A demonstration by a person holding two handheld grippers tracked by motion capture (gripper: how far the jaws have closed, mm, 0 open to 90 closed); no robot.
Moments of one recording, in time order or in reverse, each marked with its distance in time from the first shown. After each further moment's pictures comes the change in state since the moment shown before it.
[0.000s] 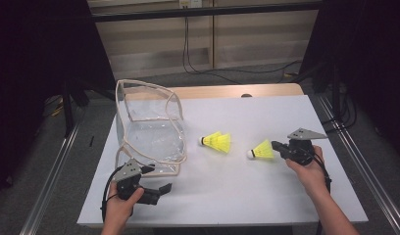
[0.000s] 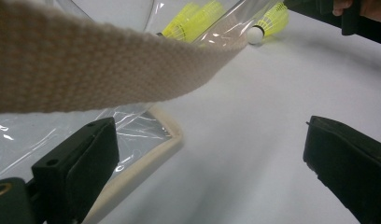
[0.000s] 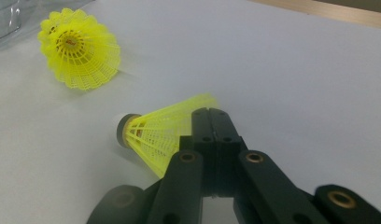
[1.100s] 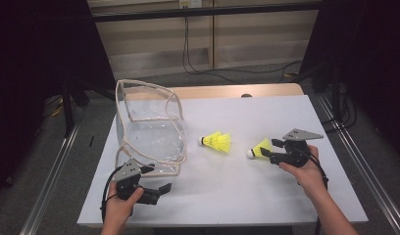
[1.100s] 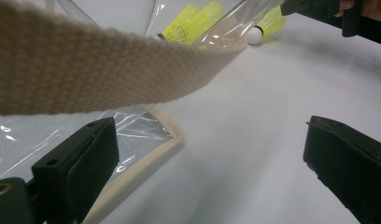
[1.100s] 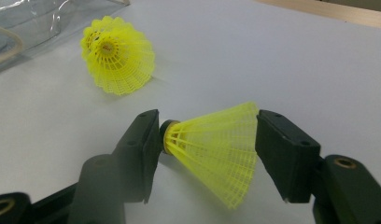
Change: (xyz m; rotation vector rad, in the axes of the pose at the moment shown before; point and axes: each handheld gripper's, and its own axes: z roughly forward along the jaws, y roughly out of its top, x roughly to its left) left arm 0.000 0.000 -0.001 -0.004 0.004 0.003; right arm 0.013 0.004 0.004 -0.006 0.085 -0.011
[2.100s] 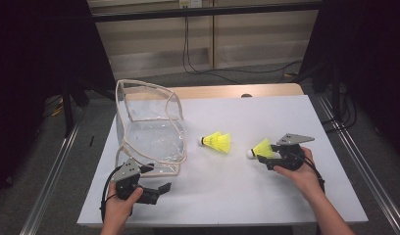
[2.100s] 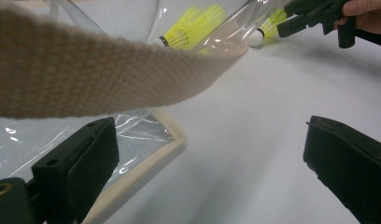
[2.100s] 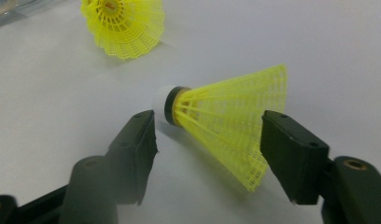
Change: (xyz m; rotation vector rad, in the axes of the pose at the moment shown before) left arm 0.000 0.001 -0.001 -0.004 0.004 0.004; right arm 0.003 -0.012 0.013 0.086 0.036 -0.057
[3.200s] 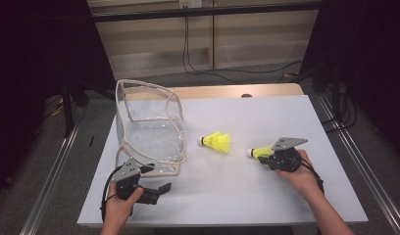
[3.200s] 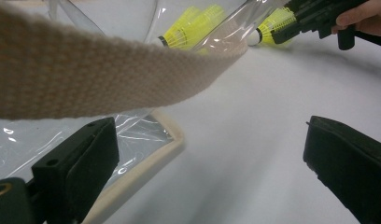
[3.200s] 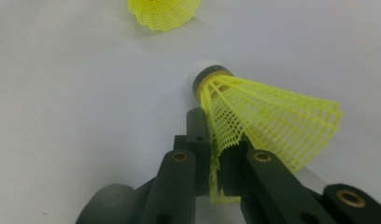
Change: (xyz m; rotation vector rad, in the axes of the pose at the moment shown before) left arm -0.001 0.000 0.001 -0.002 -0.004 -0.003; right arm 0.007 -0.003 0.005 0.064 0.080 -0.108
